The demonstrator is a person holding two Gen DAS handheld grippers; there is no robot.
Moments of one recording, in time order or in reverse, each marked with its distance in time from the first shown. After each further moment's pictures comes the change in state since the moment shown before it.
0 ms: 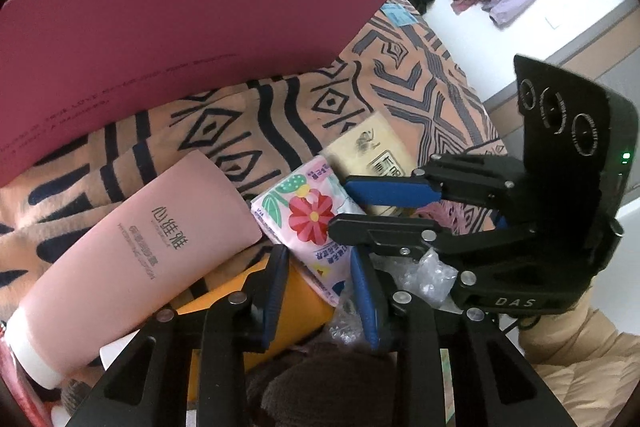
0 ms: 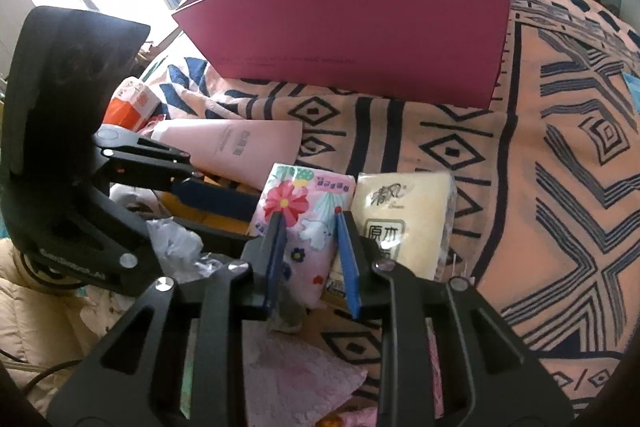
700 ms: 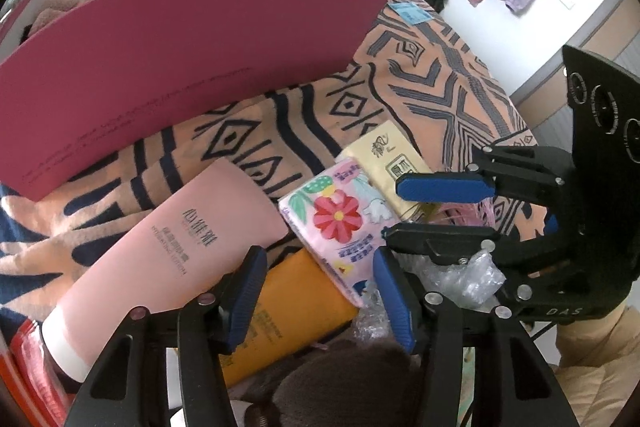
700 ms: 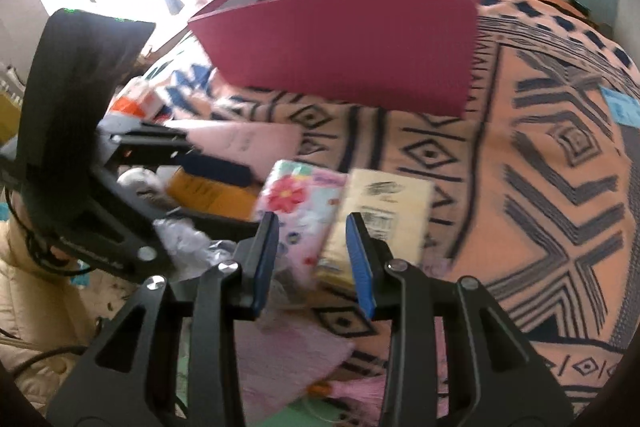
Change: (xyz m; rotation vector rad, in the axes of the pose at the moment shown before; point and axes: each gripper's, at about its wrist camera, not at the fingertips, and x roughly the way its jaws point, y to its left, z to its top) left arm -0.002 -0.012 -0.007 0.064 -0.032 0.164; right arm -0.025 0.011 -0.013 -0.073 -0.038 -0.053
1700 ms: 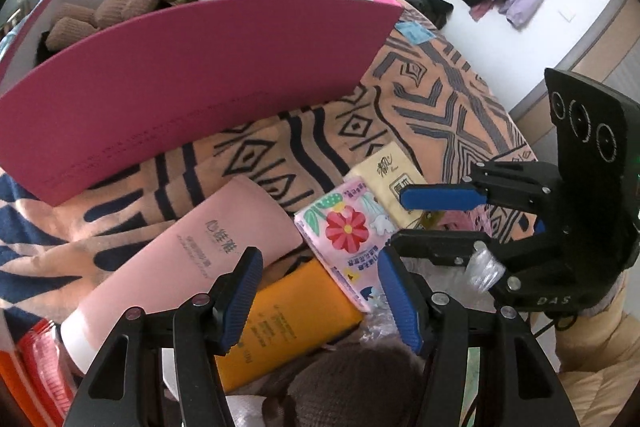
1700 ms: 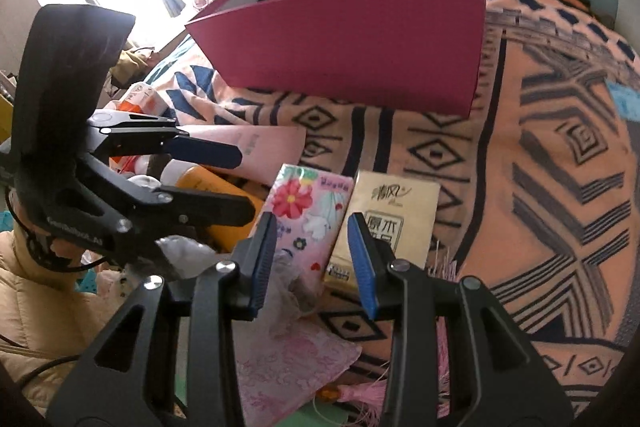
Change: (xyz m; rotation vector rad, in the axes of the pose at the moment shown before) left arm -0.012 0.002 0.001 -0.008 -0.049 0.008; right arm 0.000 -0.007 0.001 0.049 0.007 0.017
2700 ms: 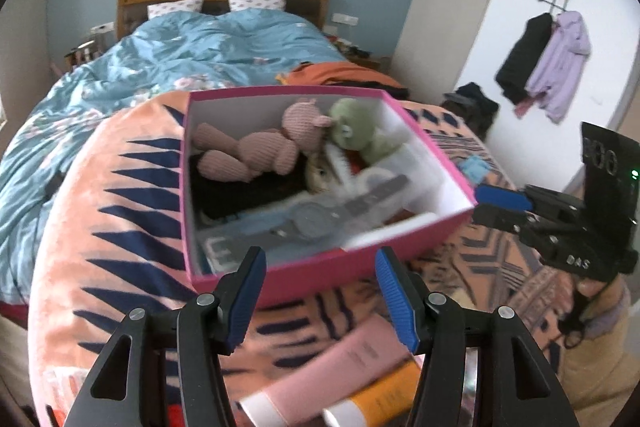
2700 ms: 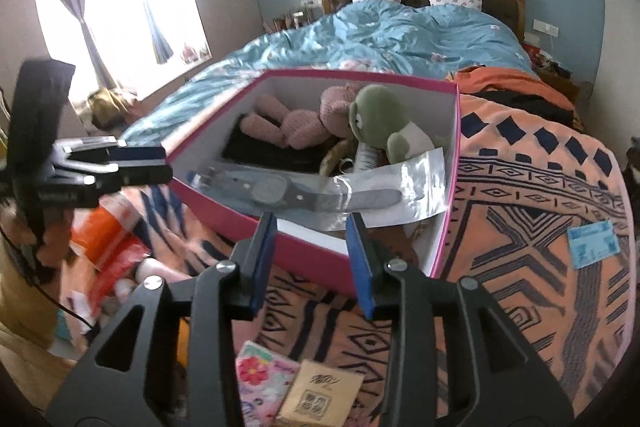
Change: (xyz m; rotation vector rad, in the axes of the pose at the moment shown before) left arm -0.117 0.072 0.047 -0.088 -0.353 0.159; right arm -0.046 0.001 0.114 -0.083 -0.269 -0.095
